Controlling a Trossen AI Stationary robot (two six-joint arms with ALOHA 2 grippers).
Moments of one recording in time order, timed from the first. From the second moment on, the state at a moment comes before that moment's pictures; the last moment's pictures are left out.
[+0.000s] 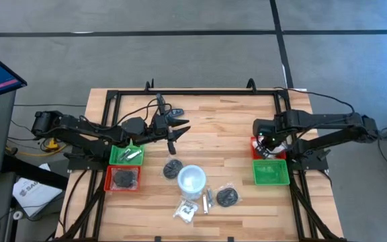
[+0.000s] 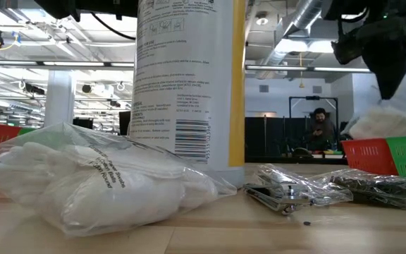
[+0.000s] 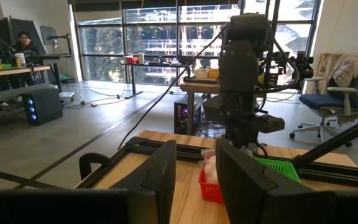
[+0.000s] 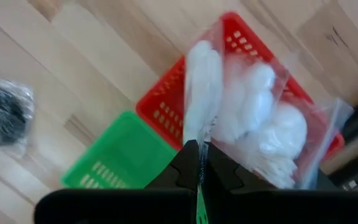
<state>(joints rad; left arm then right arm) -0.03 1.28 0.68 0.67 -0.32 0.02 -0.07 1.07 0.91 -1.31 0.00 0.69</state>
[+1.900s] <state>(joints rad) -0.03 1.28 0.68 0.33 -0.32 -0.07 -0.25 0.90 0.78 -1.18 -0.07 0.51</state>
